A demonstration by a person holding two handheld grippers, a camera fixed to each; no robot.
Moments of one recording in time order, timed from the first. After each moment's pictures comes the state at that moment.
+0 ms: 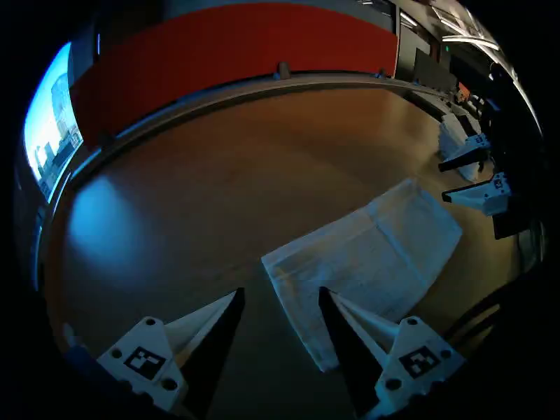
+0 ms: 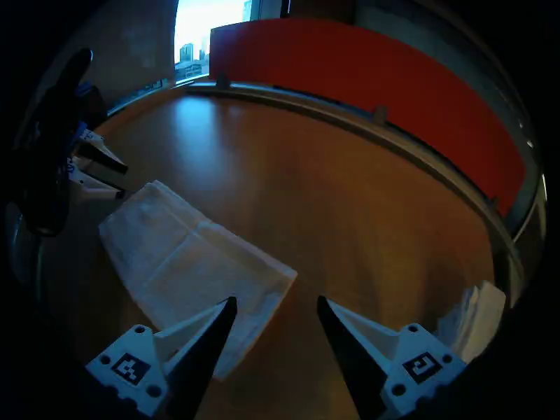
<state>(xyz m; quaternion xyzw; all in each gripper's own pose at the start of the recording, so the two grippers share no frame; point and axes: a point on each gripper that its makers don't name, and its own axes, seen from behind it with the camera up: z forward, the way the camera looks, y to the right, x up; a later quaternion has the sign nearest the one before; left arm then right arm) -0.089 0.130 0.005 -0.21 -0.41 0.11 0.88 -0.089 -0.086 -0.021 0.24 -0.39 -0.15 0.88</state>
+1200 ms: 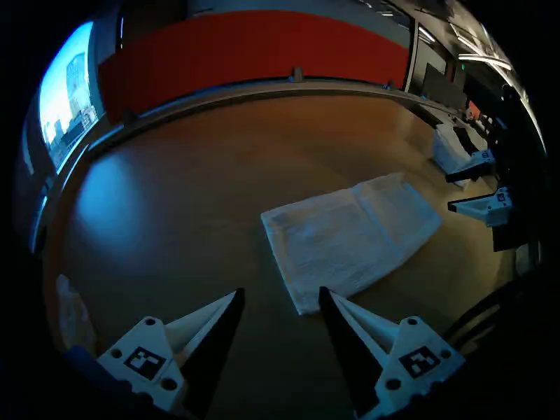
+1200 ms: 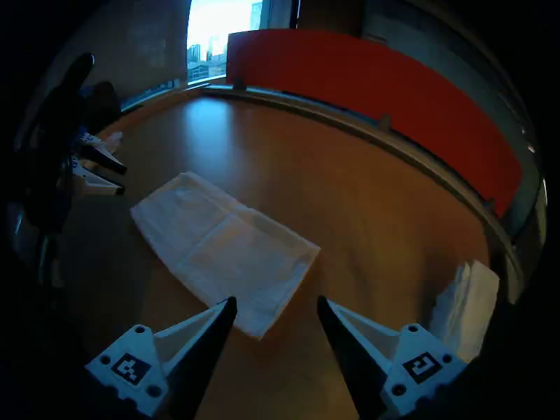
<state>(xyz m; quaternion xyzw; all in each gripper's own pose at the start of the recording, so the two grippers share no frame) -0.074 0.111 -0.069 -0.18 -0.42 0.07 0.89 -0.070 -0.093 -0.082 0.26 -0.38 -0.16 0.87</state>
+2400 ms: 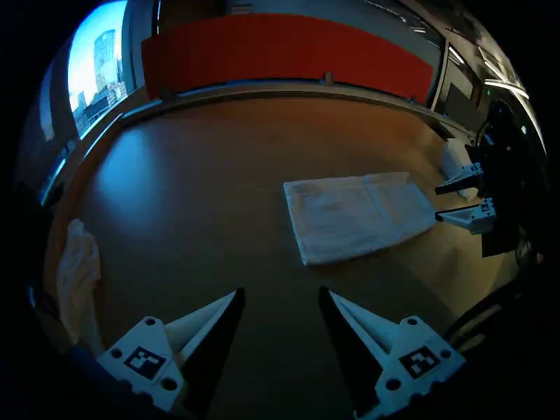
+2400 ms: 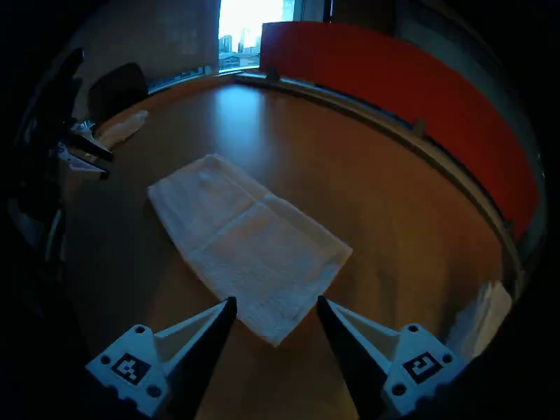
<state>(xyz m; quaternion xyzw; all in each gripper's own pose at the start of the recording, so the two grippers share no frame) -0.066 0.080 -0.140 -0.11 -0.42 0.02 0.90 -0.096 -0.110 -0.086 0.32 -0.39 -0.18 0.84</state>
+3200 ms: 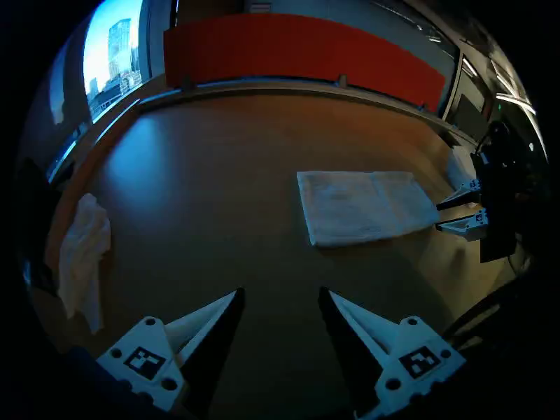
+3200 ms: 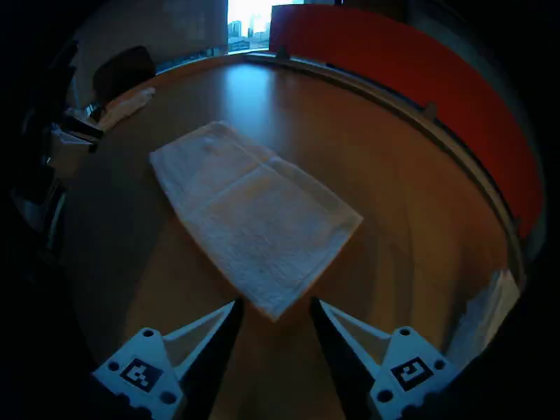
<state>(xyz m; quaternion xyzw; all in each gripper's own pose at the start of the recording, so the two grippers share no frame) -0.062 0.066 -0.170 -0.08 -0.43 0.00 0.90 -0.119 -0.087 -0.104 0.34 -0.43 -0.20 0.81</state>
